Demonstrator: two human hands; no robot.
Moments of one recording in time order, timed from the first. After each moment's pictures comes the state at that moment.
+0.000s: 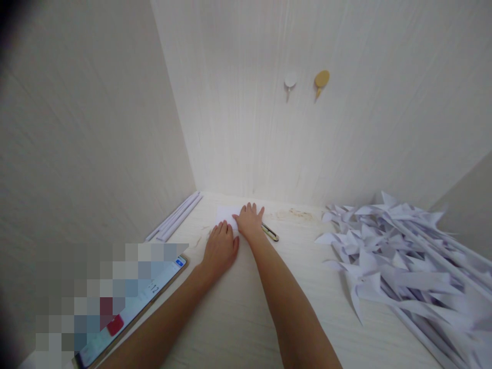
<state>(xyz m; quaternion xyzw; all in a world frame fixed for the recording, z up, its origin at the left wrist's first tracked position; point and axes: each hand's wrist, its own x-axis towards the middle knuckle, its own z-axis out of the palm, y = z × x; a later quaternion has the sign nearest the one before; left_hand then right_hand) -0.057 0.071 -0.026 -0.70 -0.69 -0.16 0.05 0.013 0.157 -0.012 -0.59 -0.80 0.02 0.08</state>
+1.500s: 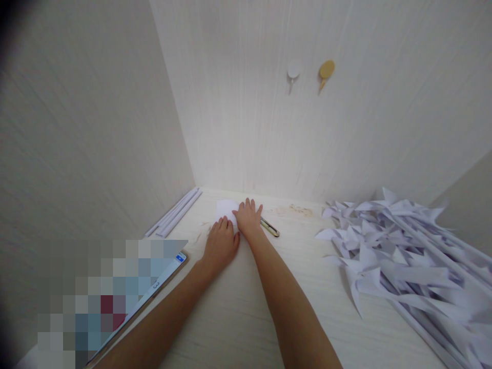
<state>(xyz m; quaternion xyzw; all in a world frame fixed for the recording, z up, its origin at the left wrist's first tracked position) -0.058 0.072 -0.026 -0.70 -0.69 -0.16 0.04 0.008 0.157 -0.018 -0.59 -0.80 0.03 0.10</state>
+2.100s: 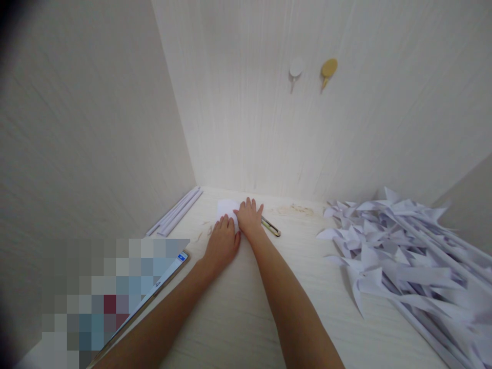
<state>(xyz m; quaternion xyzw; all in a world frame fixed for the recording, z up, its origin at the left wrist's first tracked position) -0.058 0.072 -0.028 -0.71 -0.68 -0.17 0.05 0.008 0.155 -0.018 -0.59 -0.80 0.03 0.11</state>
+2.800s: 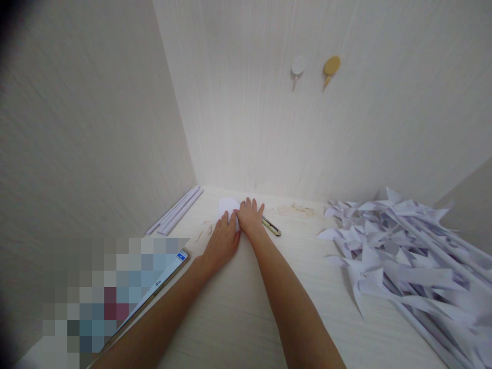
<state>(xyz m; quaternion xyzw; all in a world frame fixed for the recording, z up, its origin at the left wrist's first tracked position) -0.063 0.076 -0.030 -0.73 -0.66 -0.17 0.04 0.010 0.156 -0.018 -0.59 -0.80 0.03 0.10</state>
